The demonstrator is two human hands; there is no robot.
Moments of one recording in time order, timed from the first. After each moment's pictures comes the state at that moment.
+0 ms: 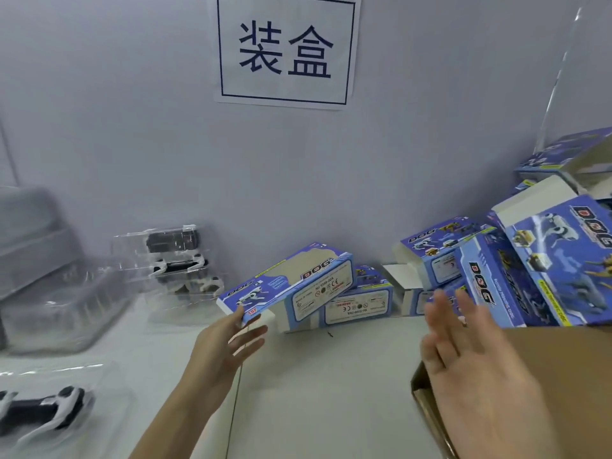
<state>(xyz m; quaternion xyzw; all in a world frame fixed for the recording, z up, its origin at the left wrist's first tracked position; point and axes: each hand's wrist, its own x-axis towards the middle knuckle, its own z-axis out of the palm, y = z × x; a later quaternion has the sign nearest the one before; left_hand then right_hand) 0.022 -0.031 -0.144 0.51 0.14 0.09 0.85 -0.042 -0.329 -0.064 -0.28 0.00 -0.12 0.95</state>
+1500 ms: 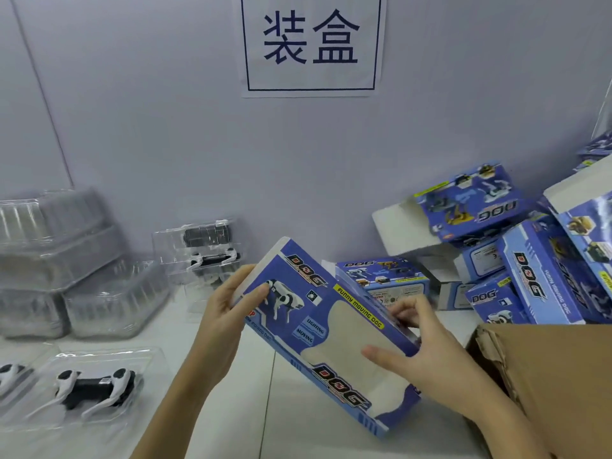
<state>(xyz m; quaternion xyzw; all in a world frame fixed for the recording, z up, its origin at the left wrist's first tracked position) -0.007 -0.010 -0.101 0.65 -0.07 0.21 0.73 0.027 -0.309 -0.115 -0.84 -0.17 -0.01 0.51</state>
